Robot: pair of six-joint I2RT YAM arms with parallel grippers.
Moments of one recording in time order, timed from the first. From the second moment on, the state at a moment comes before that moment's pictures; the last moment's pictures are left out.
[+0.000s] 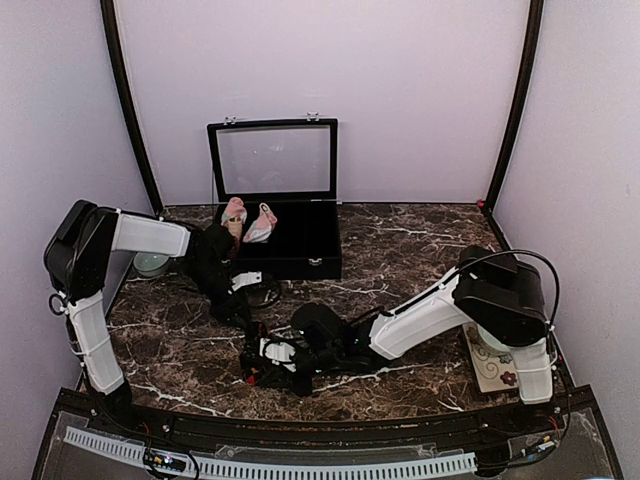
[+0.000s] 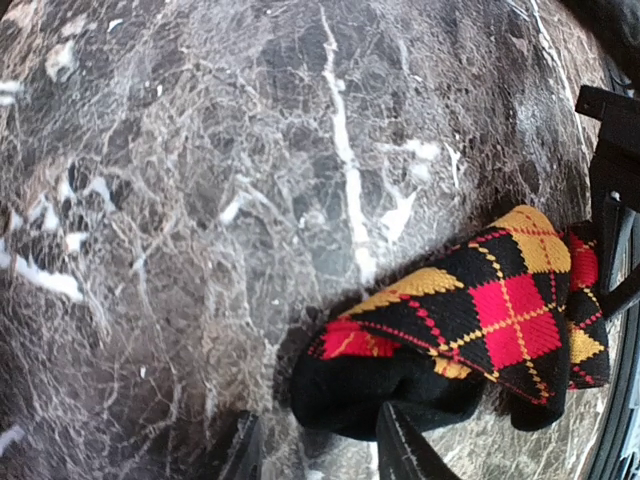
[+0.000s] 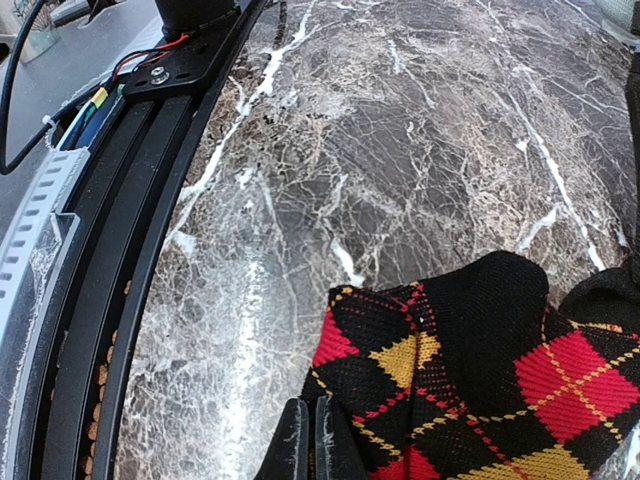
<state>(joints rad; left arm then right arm) -0.41 1.90 1.16 -0.76 0.57 0.87 1.23 2.14 1.15 0.29 -0.42 -0.20</state>
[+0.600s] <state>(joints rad) -0.60 1.88 1.19 -0.85 0.65 0.94 1.23 2.14 1.14 0.29 -0.44 -0.19</state>
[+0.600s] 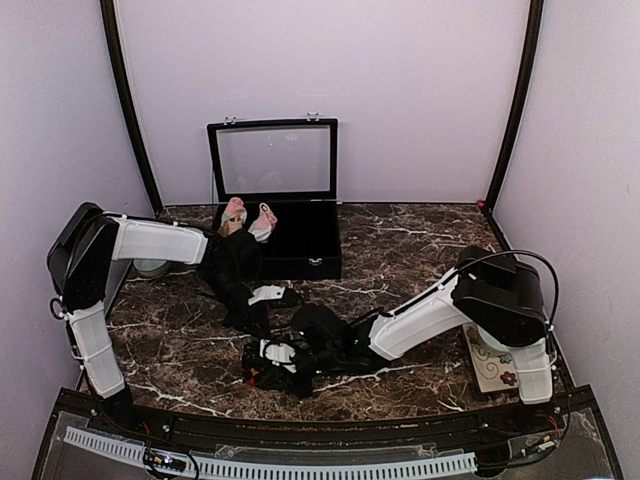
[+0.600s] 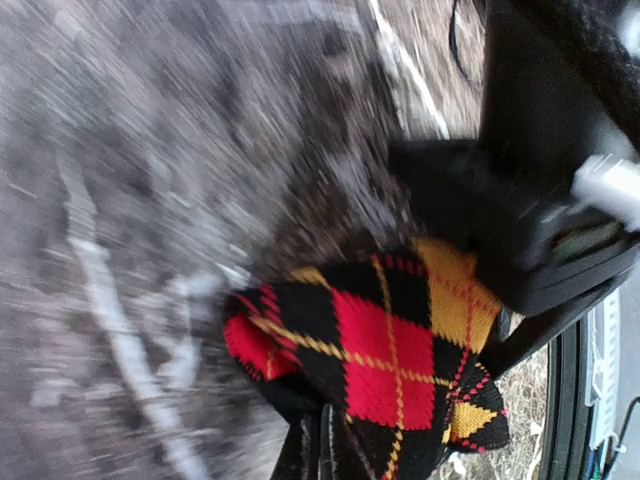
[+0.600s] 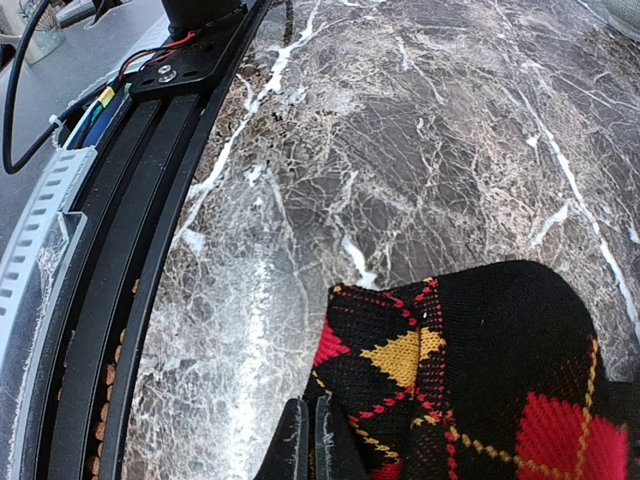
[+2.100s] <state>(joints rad) -0.33 1.42 0.96 -0.78 0.74 0.91 1.15 2.23 1.30 0.12 -0.71 -0.02</state>
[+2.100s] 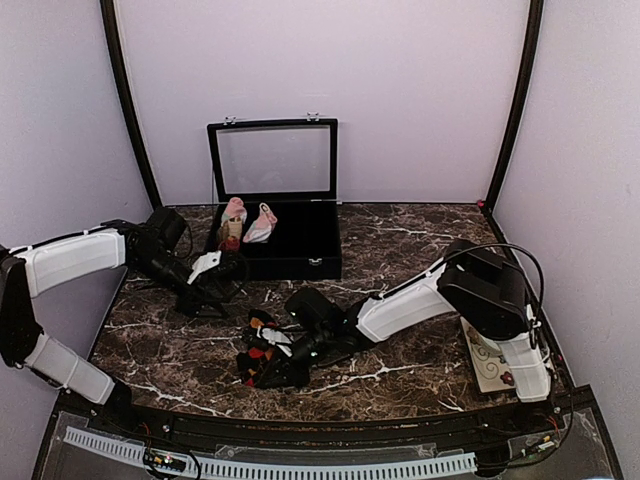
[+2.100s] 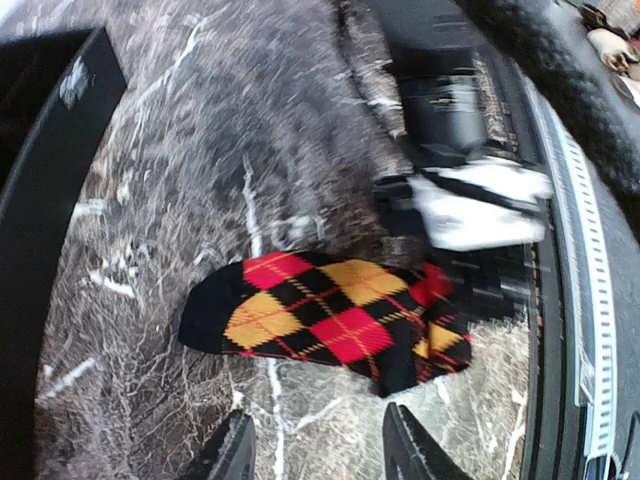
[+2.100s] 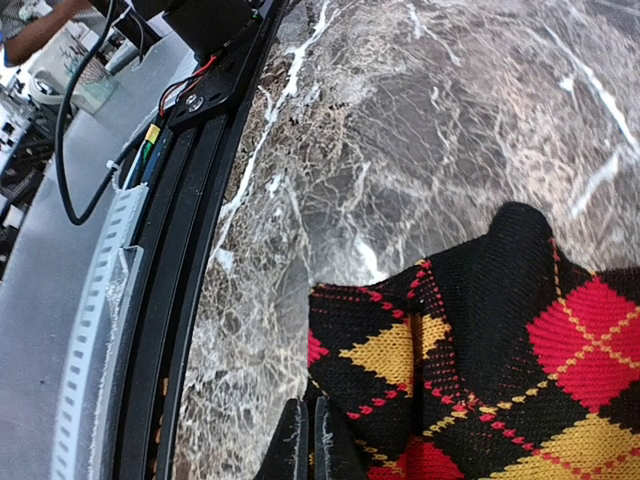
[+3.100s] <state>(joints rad) -0.86 1.33 0.66 -0.60 0.47 0.84 1.07 2.32 1.43 0.07 -0.93 0.50</state>
